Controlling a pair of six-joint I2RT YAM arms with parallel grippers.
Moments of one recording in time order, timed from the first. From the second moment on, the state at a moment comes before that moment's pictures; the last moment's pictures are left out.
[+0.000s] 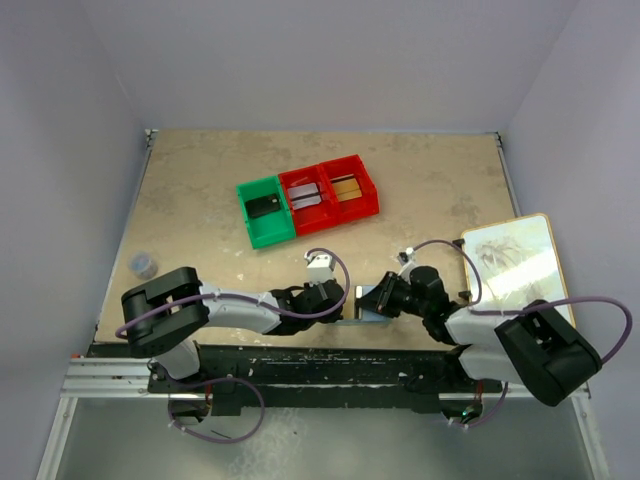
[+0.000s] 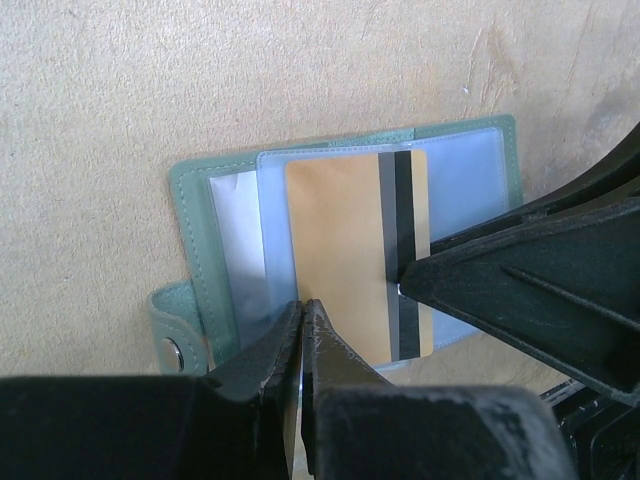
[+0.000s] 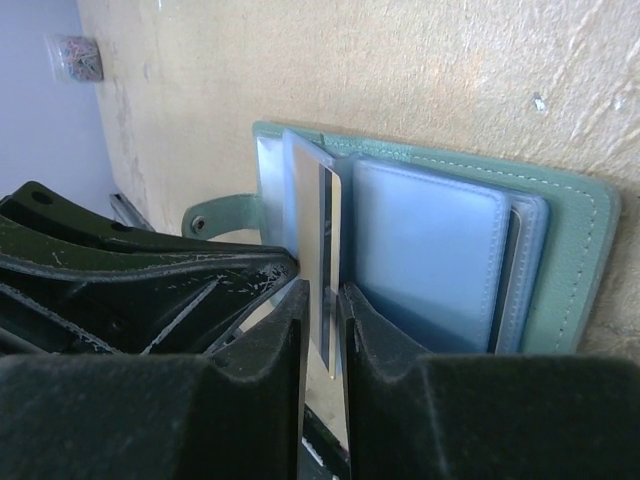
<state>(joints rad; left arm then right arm) -1.19 1.63 0.71 0.11 -0.42 -1.02 0.54 1.24 0.11 0.56 -0.35 0.98</state>
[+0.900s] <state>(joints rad) -1.19 1.61 0.72 0.05 -0.45 -1.04 0.54 1.02 0.09 0.37 -0.24 1.02</state>
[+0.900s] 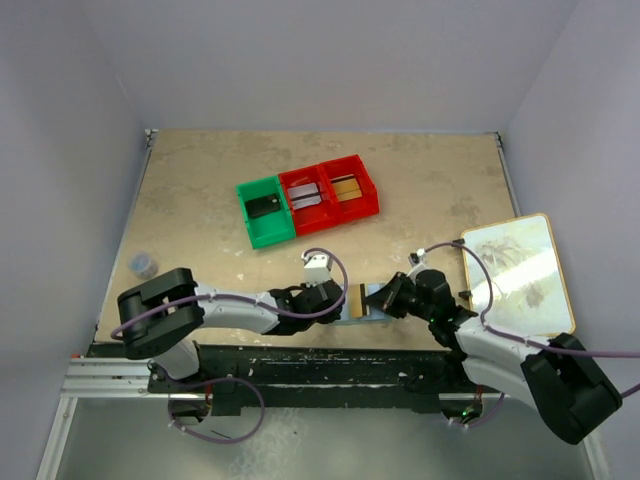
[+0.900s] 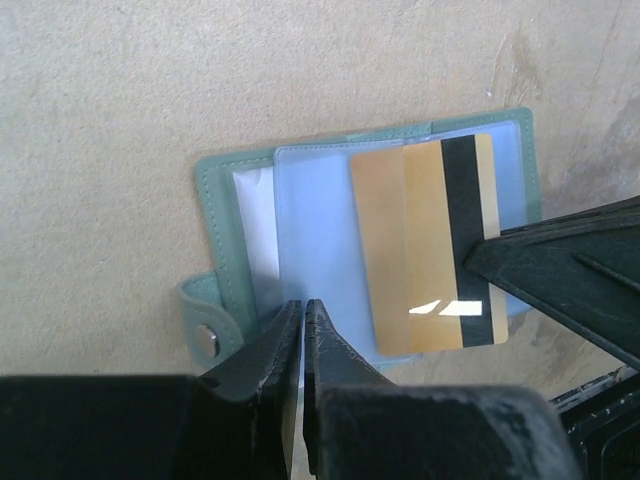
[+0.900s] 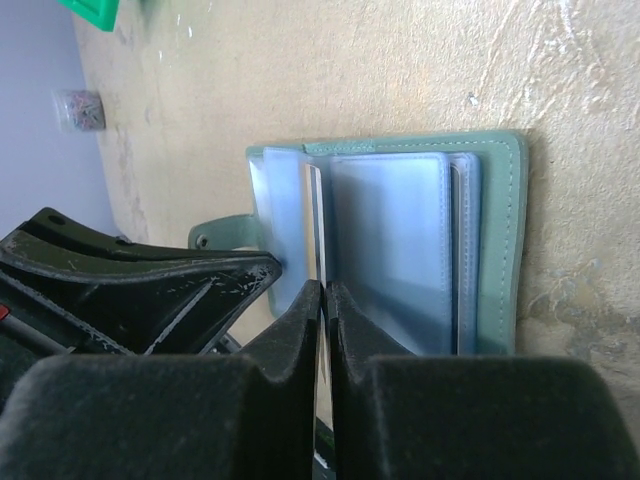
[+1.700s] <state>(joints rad) -1.19 1.66 0.78 0.08 -0.35 -0.98 0.54 1.15 0.07 0.51 -0.28 1.01</state>
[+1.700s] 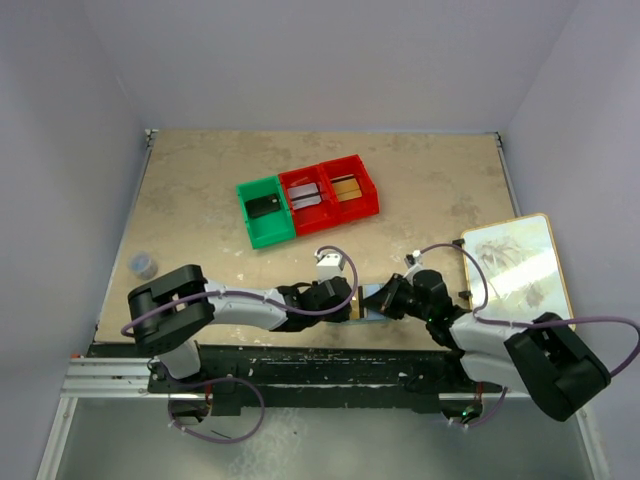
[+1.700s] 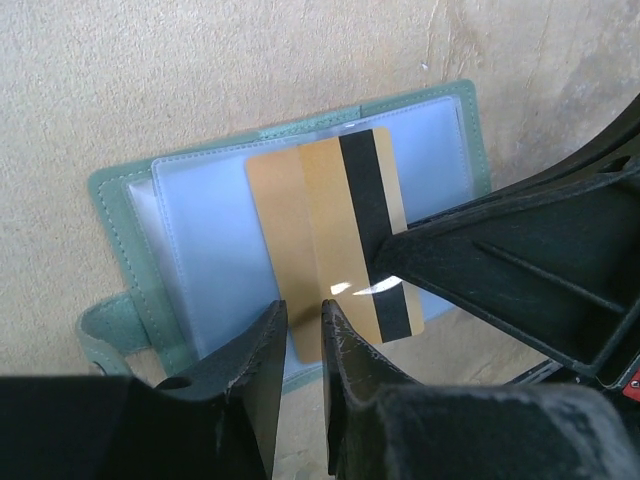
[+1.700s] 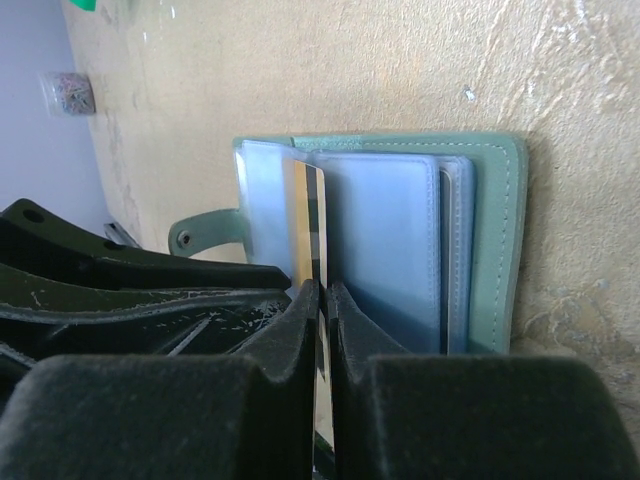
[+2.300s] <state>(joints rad) -1.16 1.67 0.77 0.10 -0.34 -0.99 0.54 1.20 0.08 0.55 -0.30 1.01</state>
